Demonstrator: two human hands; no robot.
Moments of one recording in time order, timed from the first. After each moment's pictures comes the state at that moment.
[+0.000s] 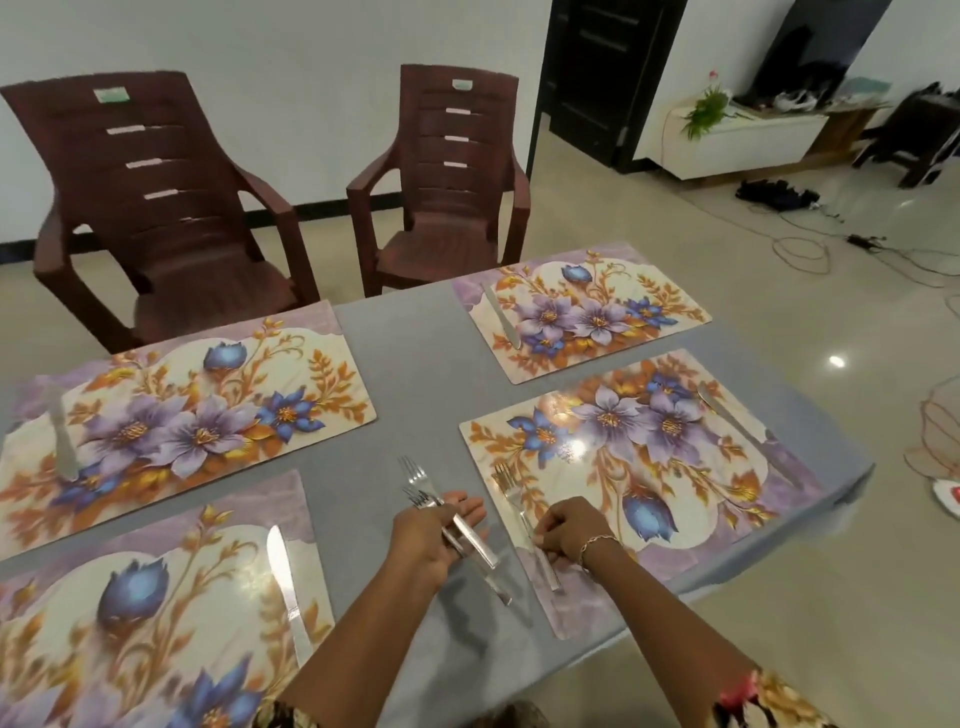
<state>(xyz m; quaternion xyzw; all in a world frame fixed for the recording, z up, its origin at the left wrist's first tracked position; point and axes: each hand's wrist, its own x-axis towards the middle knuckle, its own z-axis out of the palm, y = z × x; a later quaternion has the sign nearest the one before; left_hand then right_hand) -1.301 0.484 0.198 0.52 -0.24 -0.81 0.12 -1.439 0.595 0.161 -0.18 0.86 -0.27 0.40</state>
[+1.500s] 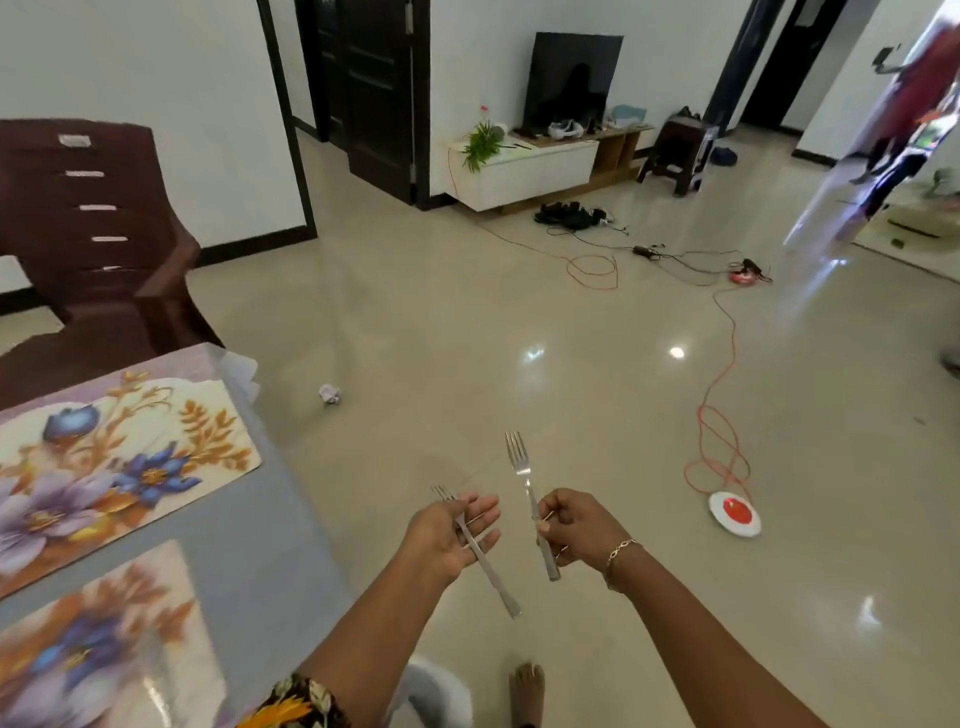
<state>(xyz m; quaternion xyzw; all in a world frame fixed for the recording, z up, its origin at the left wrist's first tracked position) -1.968 0.787 0.194 0.42 -0.30 -0.85 -0.03 -2.044 0.937 0.208 -0.15 0.81 -0.45 0.35</state>
